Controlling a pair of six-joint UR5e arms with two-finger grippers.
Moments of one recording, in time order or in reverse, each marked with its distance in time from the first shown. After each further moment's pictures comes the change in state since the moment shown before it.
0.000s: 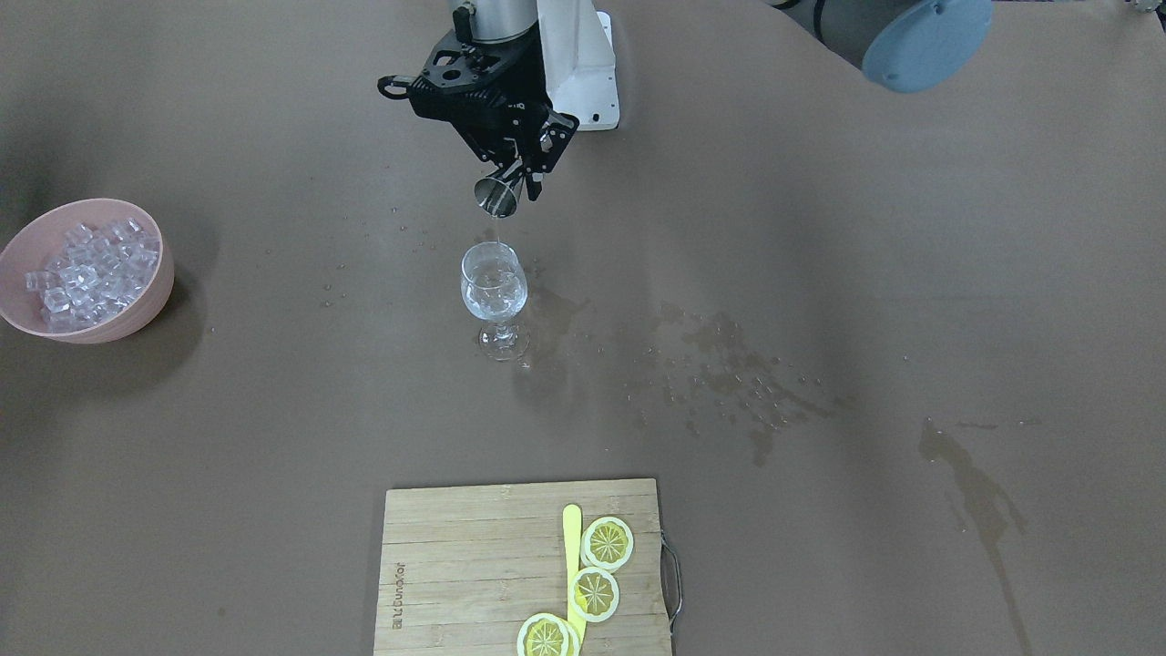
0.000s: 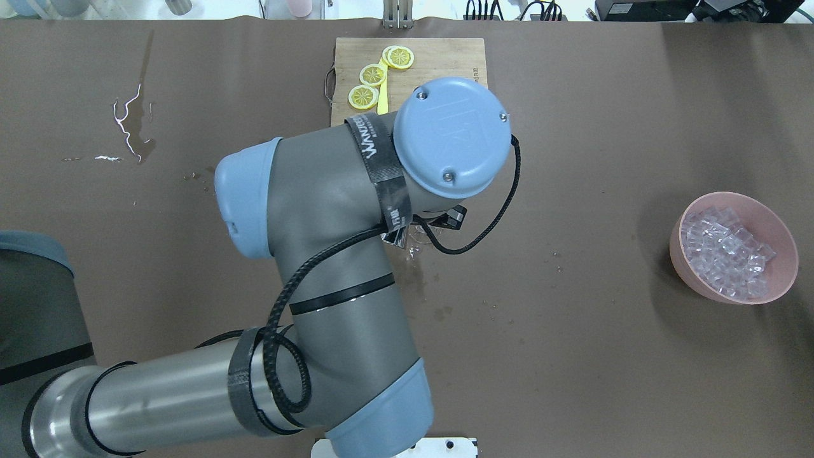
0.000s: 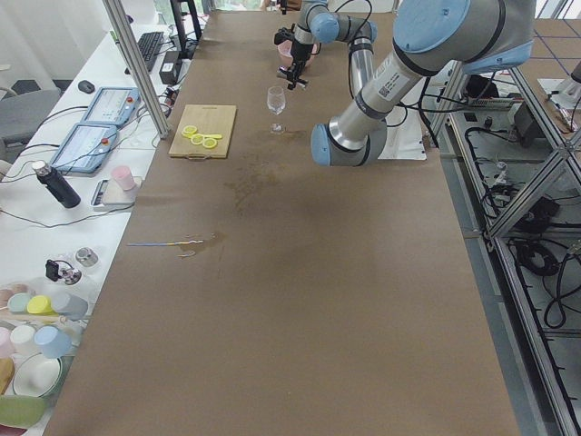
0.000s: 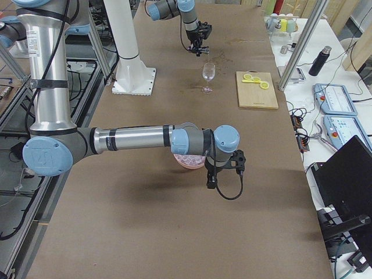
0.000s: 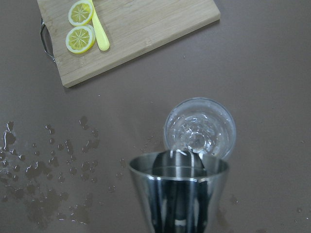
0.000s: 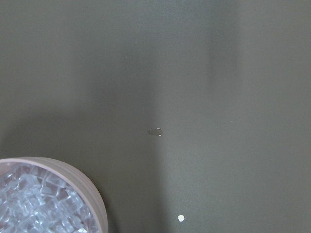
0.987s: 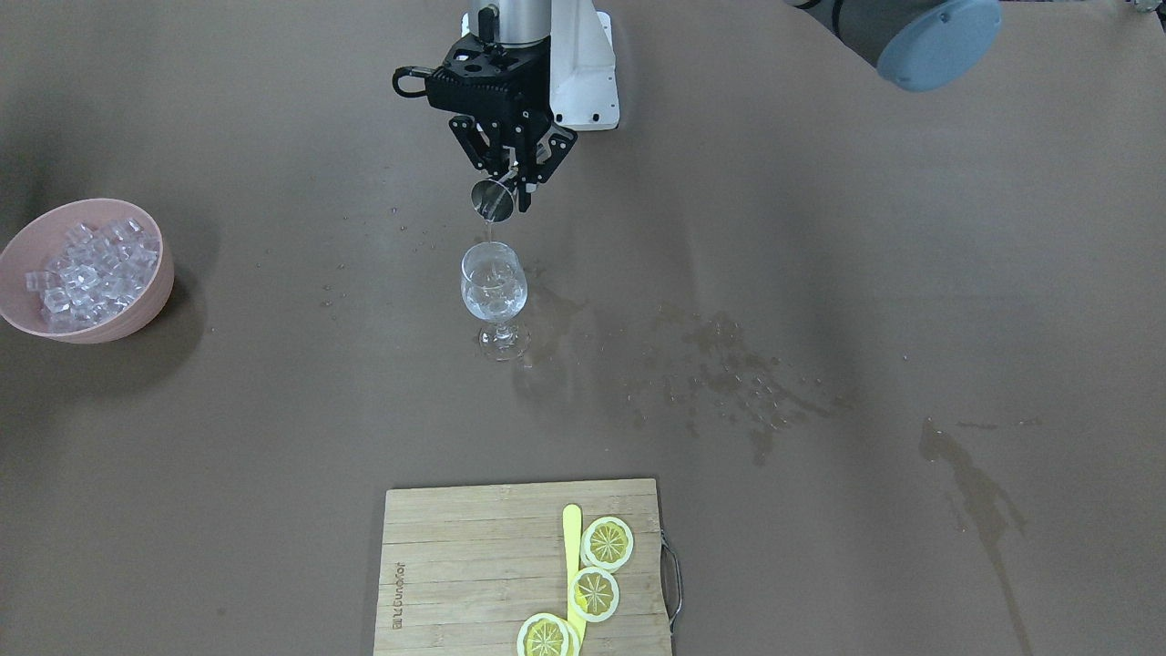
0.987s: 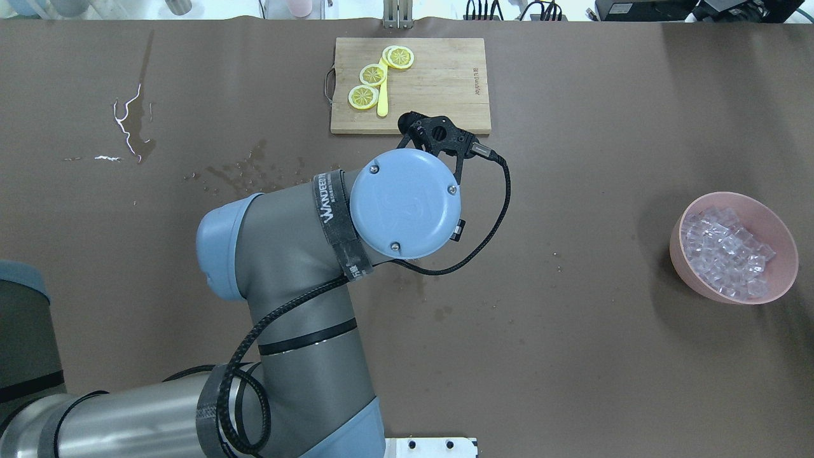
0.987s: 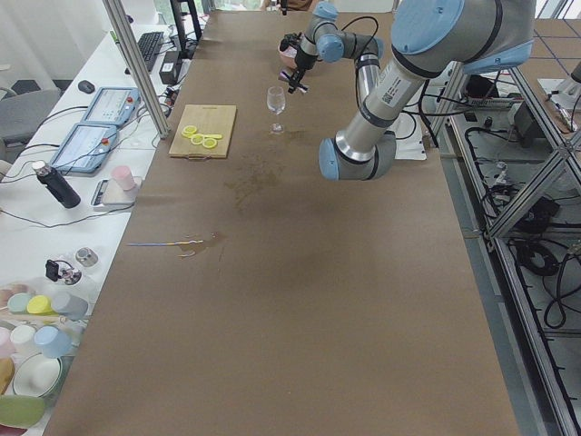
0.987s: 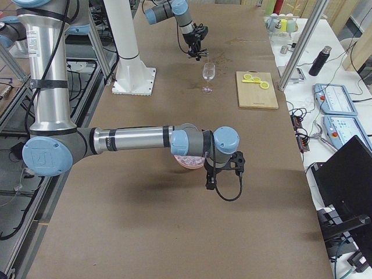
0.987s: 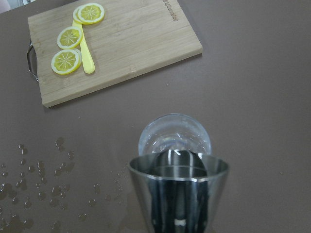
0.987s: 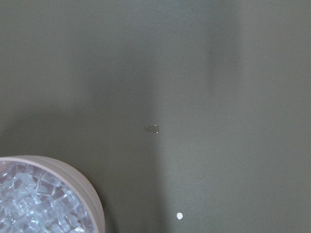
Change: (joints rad) left arm 0.042 0.142 -0.085 -0.221 0.097 -0.090; right arm -0.001 -0.002 -0.004 0.000 0.000 0.003
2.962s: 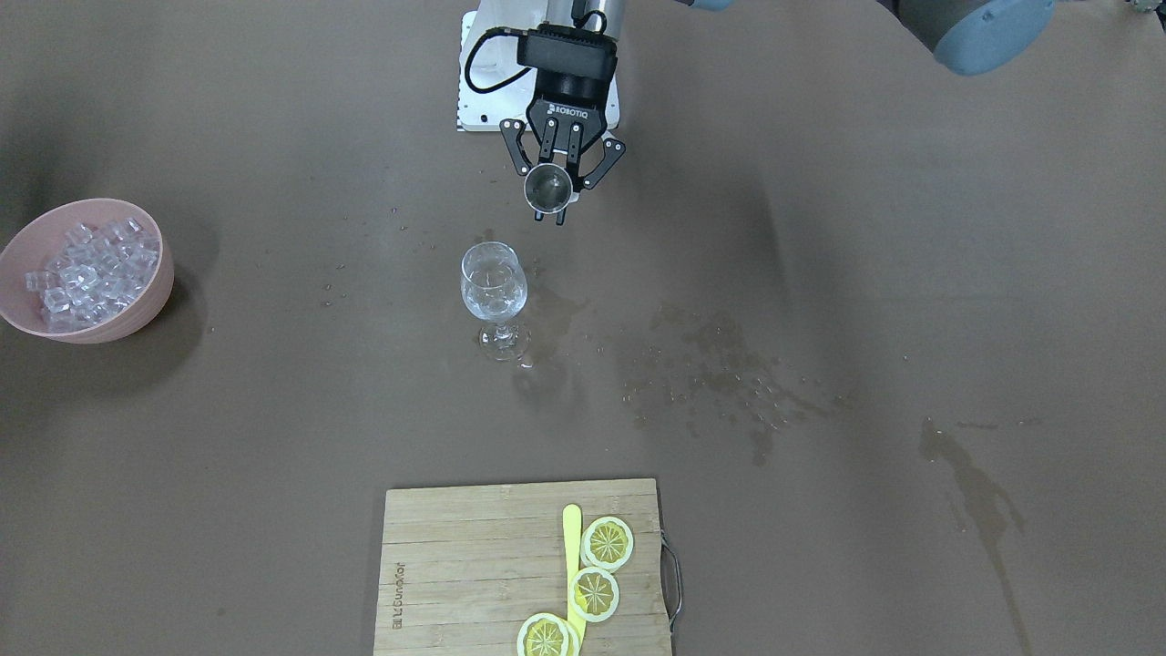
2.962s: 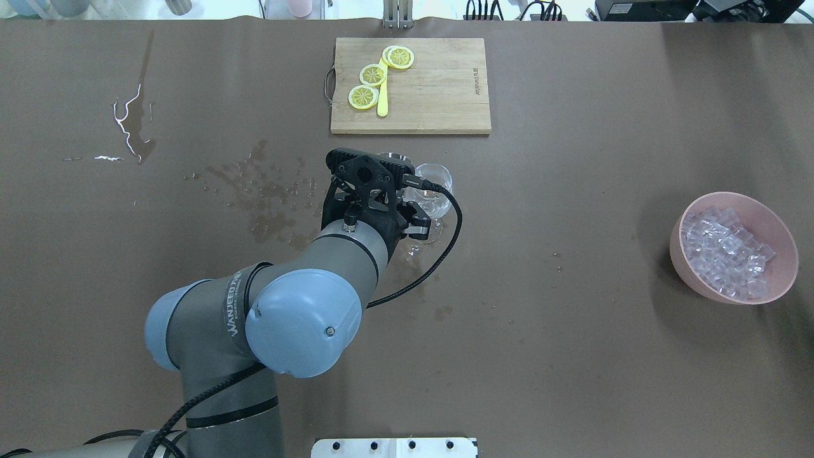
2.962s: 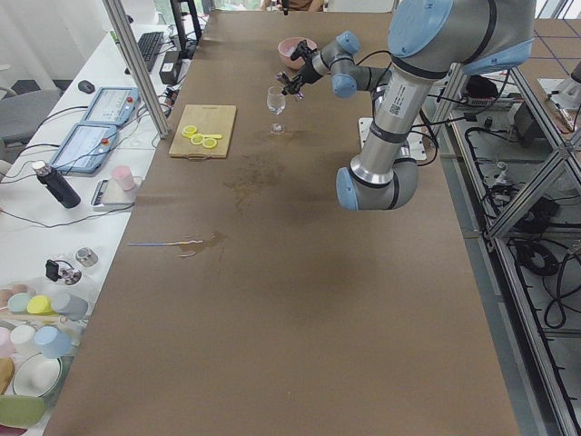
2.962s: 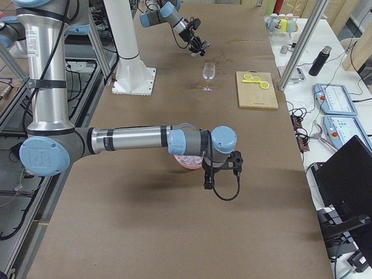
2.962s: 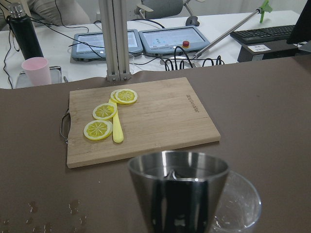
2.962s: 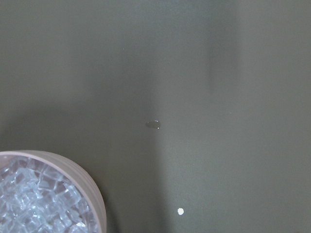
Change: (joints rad) left arm 0.110 0.246 -0.122 -0.402 0.416 -0.121; right arm -0.002 -0.018 0.017 -0.001 0.000 0.005
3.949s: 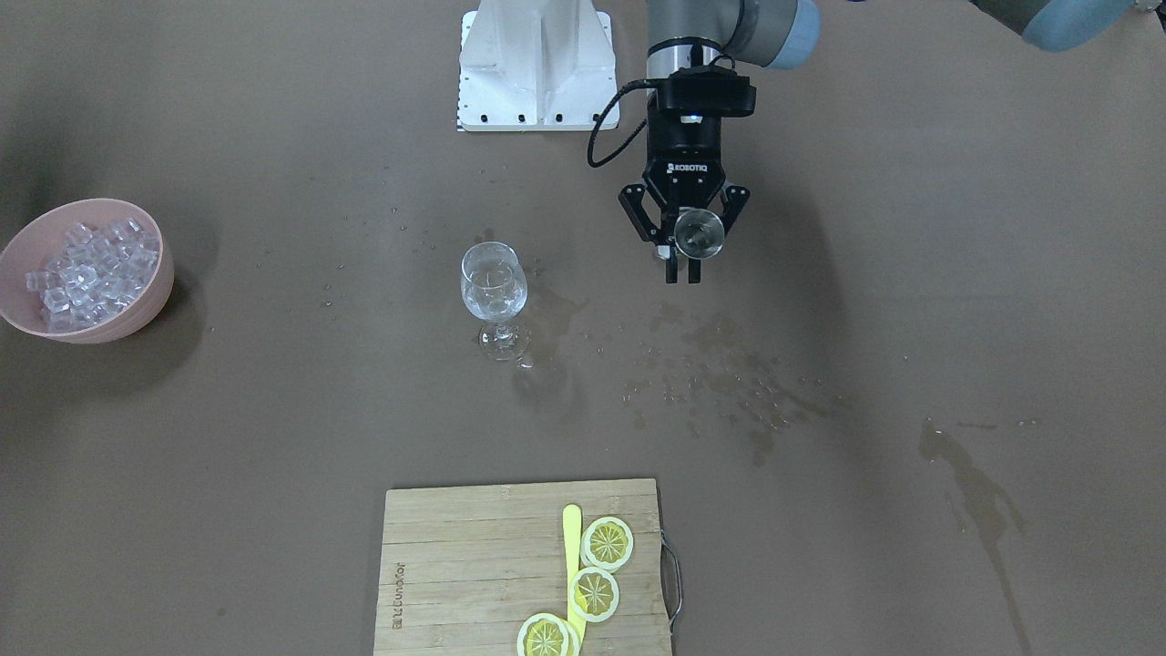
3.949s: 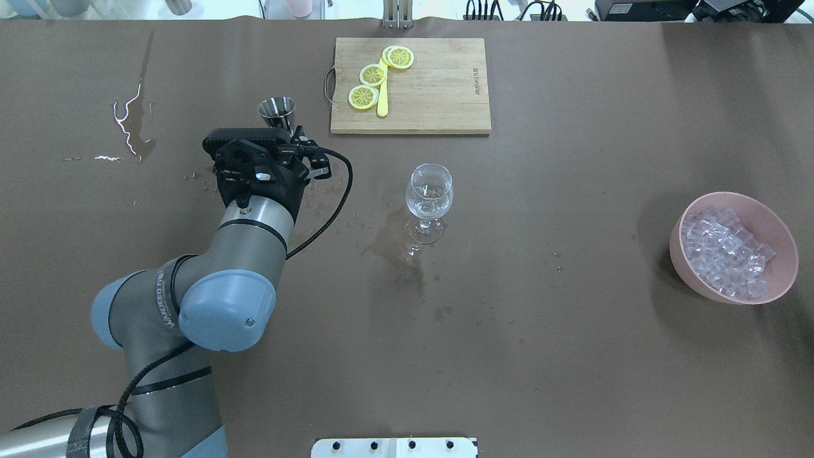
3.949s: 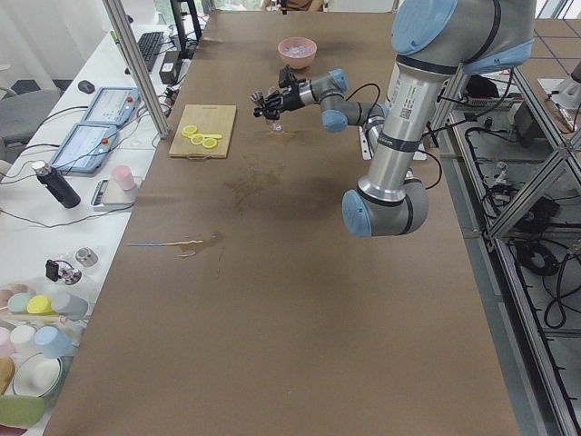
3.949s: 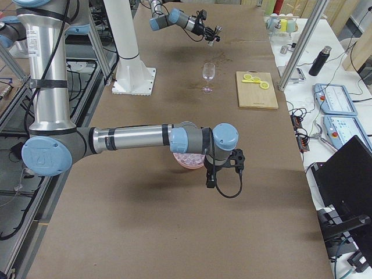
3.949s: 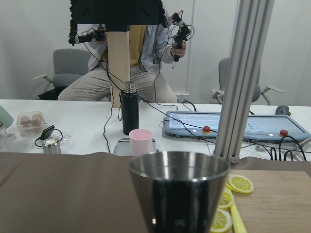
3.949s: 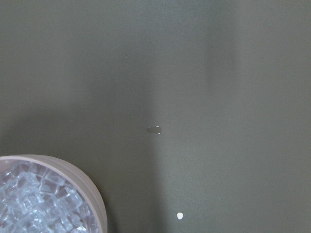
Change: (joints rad) left arm -0.043 0.215 0.007 -0.206 0.357 -0.142; right arm -0.001 0.010 0.003 0.000 -0.011 0.000
